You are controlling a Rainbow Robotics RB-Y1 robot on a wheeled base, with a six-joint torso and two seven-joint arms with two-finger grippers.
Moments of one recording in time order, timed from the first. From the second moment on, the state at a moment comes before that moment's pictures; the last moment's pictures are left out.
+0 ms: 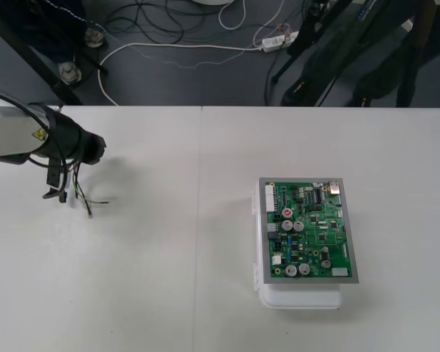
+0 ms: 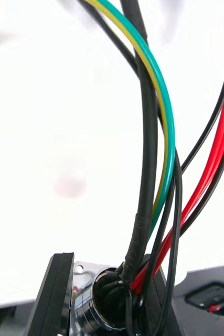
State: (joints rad) right arm 0.01 -0.92 -0.41 -1.77 0.71 -1.56 -0.13; left arm -1.41 1.04 -1.94 -1.19 -1.37 -0.33 -1.43
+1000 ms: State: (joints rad) right arm -0.04 -0.92 -0.41 -1.77 0.70 -1.56 -0.34; left arm -1.41 1.37 -1.69 -1.58 -0.71 -0.33 -1.38
